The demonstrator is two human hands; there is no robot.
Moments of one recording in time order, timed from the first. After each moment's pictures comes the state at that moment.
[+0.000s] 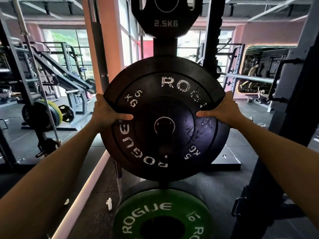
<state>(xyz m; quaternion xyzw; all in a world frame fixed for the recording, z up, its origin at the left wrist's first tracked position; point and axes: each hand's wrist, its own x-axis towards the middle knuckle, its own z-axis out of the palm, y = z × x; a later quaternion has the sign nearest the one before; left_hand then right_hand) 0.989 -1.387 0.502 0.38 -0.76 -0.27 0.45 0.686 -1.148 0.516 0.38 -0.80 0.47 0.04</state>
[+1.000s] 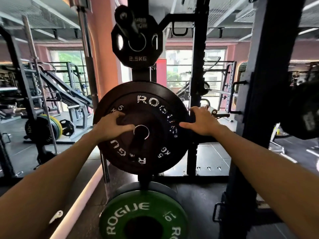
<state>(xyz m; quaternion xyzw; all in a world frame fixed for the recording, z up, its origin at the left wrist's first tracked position) 0.973 -1.233 0.539 0.37 -0.86 -0.17 0.31 0.703 -1.044 0.550 0.50 -0.82 0.26 0.09</state>
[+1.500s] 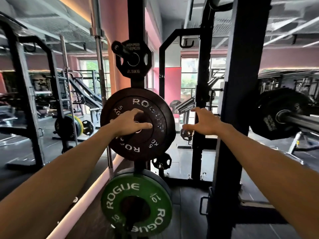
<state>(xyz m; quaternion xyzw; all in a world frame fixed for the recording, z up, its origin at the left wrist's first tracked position) 0.955 -1.020 0.571 0.38 -0.88 -0.13 0.27 0.697 -0.877 0.574 0.56 -0.80 0.22 0.09</state>
